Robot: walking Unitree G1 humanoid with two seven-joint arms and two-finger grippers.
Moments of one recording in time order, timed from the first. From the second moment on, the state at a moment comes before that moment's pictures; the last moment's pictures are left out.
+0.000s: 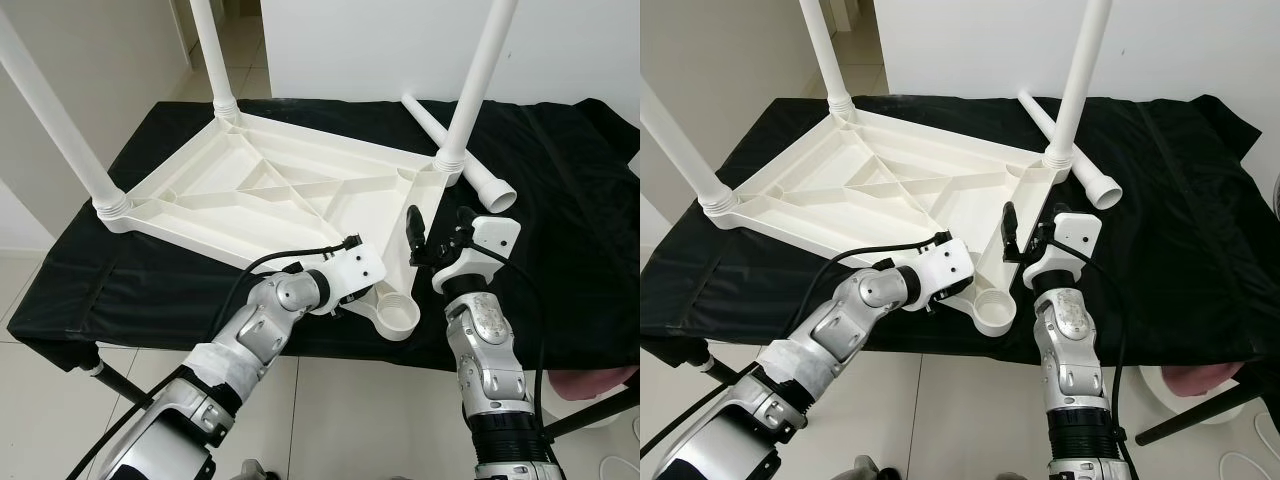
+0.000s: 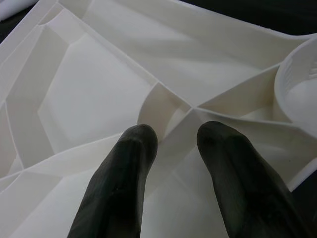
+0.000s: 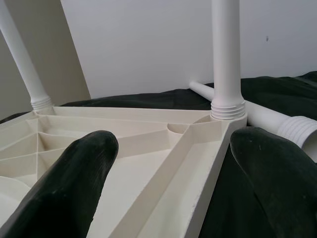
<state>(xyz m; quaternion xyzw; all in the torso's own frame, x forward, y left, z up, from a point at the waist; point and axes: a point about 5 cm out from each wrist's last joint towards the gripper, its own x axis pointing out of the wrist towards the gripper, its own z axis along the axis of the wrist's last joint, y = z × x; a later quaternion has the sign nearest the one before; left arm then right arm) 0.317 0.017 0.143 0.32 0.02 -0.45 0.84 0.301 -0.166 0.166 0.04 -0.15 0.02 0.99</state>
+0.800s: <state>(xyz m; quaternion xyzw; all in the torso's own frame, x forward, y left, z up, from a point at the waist) 0.359 0.059 0.149 0.37 0.06 -0.47 0.80 0.301 -0.171 0.166 0.03 -0.15 0.01 0.99</state>
